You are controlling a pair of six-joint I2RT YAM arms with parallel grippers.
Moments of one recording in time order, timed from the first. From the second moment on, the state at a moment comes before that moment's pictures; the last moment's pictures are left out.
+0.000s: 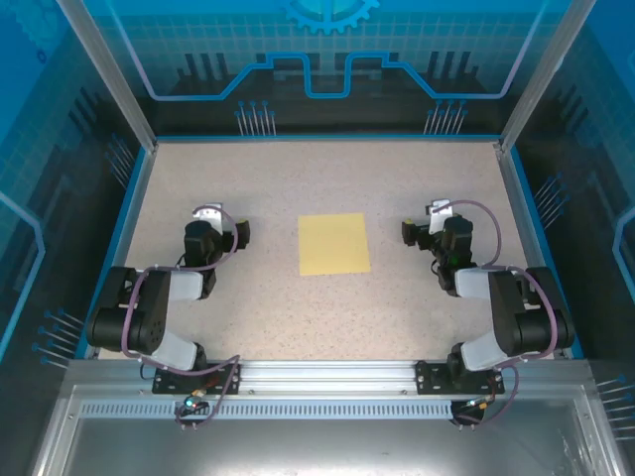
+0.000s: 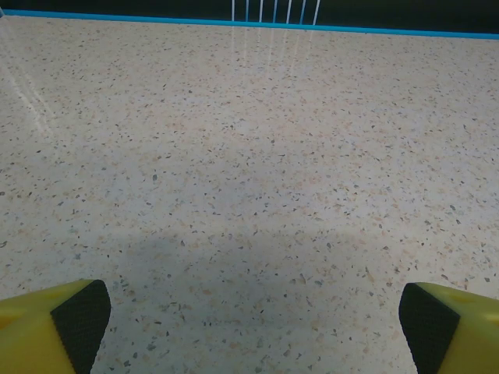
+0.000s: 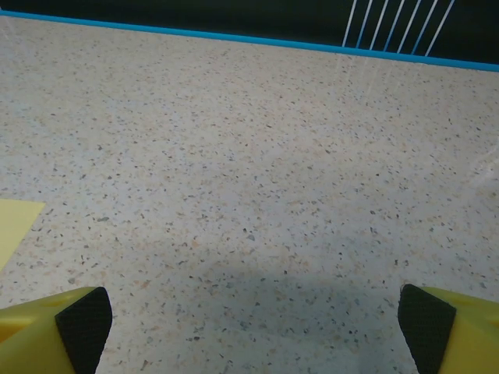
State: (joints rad) left arm -0.02 1.51 0.39 0.71 -0.04 -0.09; right arm 0.07 1.49 0.42 0.67 -0.02 -0.07
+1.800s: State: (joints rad) left arm -0.02 1.08 0.79 -0.31 -0.04 -0.51; right arm 0.60 1.67 1.21 -0.43 0.00 0.40
